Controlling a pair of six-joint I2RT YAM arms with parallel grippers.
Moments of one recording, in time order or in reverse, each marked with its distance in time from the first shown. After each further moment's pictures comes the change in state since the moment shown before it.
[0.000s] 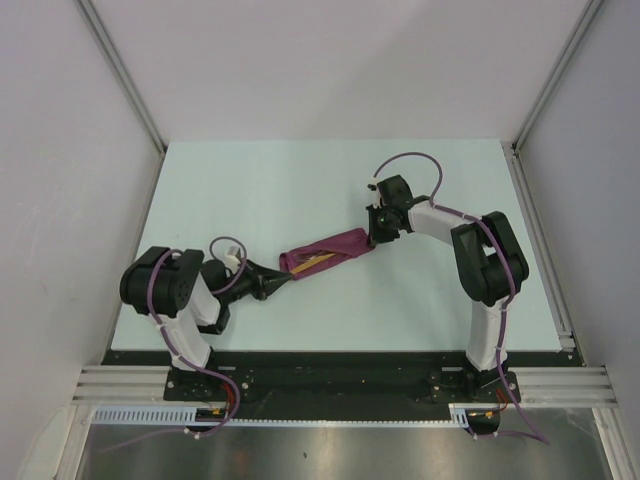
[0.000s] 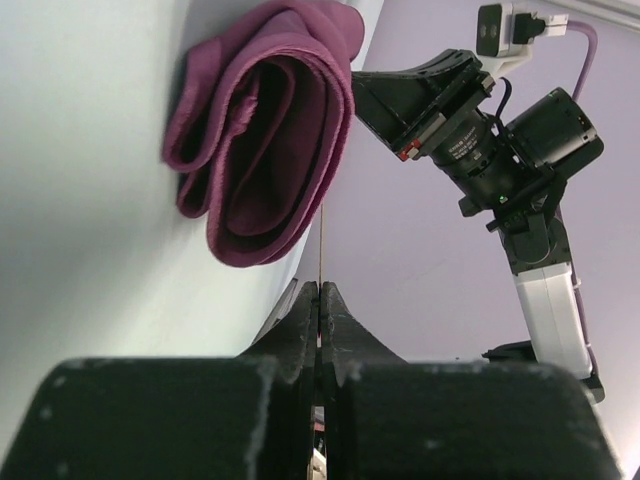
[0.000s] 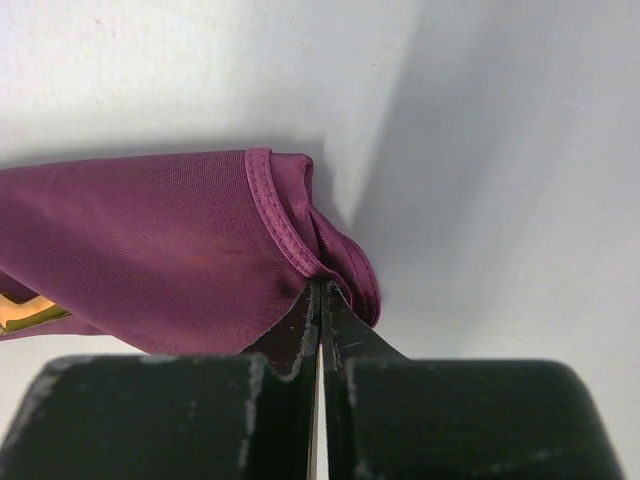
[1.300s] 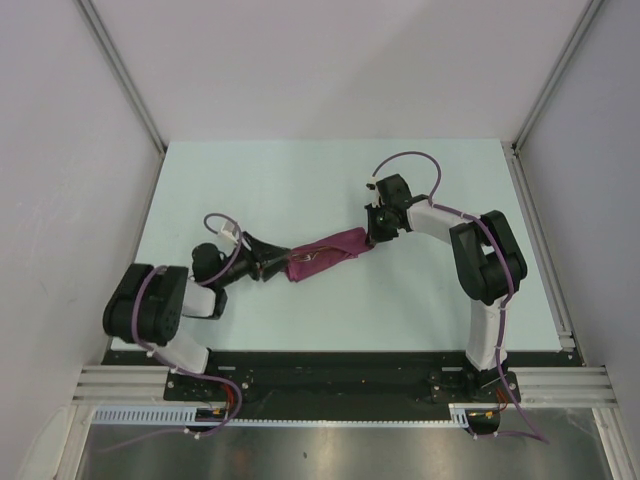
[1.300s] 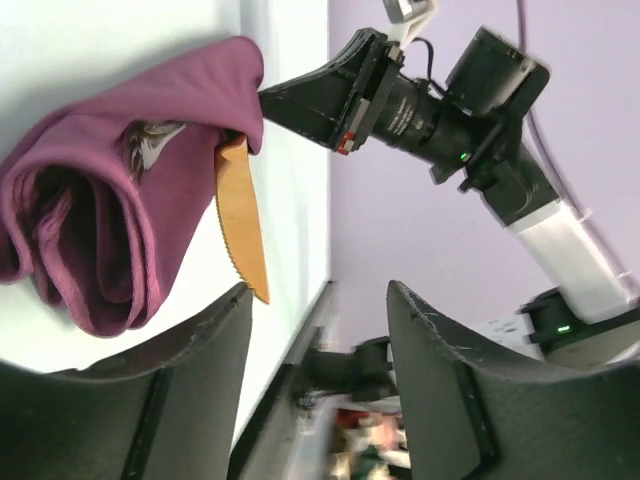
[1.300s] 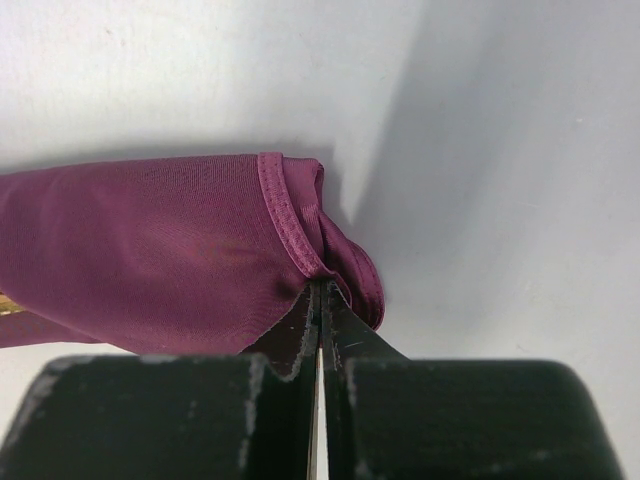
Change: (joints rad) left arm 0.017 -0.172 0.109 -0.113 0.052 0.176; right arm 0.002 0.014 0.017 0.000 -0.008 0.000
